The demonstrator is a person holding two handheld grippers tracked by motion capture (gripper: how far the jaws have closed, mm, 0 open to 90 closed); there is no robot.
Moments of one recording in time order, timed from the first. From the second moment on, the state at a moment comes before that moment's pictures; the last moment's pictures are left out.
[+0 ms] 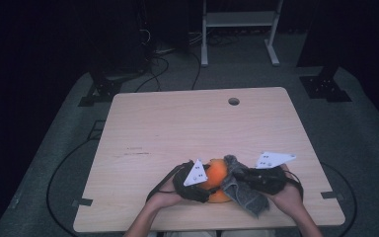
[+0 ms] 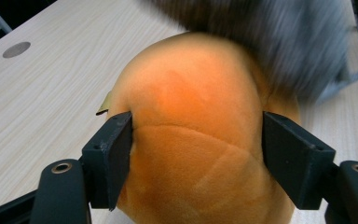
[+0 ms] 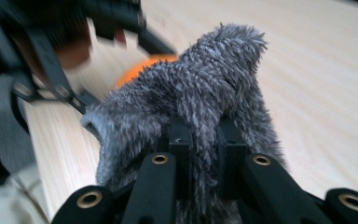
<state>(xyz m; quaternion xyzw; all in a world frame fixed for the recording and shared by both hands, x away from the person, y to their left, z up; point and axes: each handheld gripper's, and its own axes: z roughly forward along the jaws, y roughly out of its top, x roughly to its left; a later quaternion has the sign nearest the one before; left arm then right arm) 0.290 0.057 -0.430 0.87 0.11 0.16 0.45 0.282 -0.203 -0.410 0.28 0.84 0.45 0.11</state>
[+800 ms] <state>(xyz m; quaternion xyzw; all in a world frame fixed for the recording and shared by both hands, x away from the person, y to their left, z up) 0.294 0.062 -0.431 0.87 0.14 0.15 0.46 0.281 -0.227 -0.430 0.31 0.84 0.44 0.09</state>
